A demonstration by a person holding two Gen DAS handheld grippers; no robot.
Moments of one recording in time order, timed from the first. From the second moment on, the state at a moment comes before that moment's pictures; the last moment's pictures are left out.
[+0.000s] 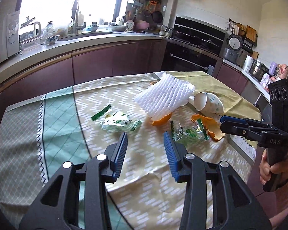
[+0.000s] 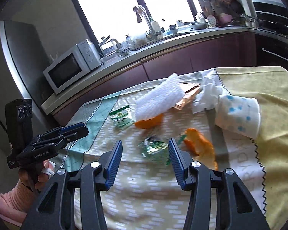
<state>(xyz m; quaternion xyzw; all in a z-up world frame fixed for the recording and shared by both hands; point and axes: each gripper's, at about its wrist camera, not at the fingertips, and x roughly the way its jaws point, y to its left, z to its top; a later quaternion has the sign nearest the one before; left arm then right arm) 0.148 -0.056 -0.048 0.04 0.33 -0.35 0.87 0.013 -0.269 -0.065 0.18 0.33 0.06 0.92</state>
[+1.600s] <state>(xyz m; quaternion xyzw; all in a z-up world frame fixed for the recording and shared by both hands) 0.201 -0.172 -0.048 0.09 0.33 -0.35 0.87 0.015 -0.401 -0.087 0.31 0.28 0.02 0.91</state>
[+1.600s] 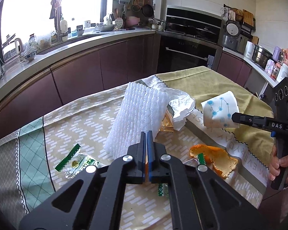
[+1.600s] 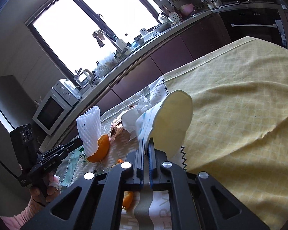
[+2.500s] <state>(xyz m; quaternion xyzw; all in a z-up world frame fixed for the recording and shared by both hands) 0.140 0.018 0.013 -0.02 0.28 -0.30 0.91 0.020 -0.264 -0.037 0.20 0.28 0.17 0.92</state>
